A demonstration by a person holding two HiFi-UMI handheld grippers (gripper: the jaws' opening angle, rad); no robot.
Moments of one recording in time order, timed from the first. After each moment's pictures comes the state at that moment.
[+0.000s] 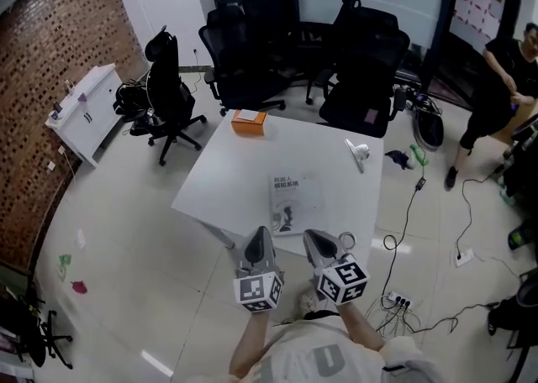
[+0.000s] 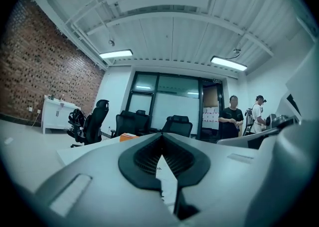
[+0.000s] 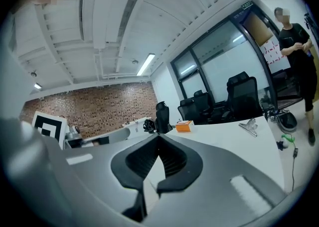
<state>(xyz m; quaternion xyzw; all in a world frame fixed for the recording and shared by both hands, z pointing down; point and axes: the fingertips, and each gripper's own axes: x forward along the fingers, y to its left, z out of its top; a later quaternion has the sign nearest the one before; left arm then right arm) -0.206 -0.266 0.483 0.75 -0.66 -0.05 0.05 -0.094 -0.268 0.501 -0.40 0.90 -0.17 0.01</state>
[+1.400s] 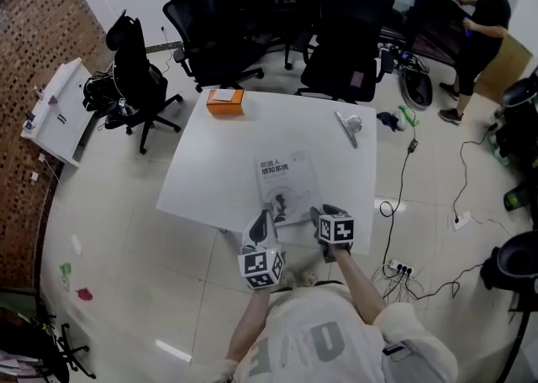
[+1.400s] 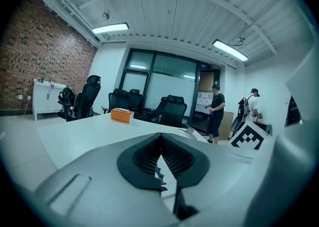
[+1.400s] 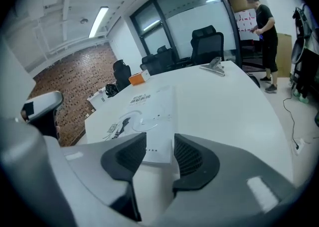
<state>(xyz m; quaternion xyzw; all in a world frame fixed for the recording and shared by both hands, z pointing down) -0.191 -0.341 0.581 0.78 -0.61 0.02 0.14 -0.037 -0.376 0.723 -0.49 0.76 -0.37 -0.20</state>
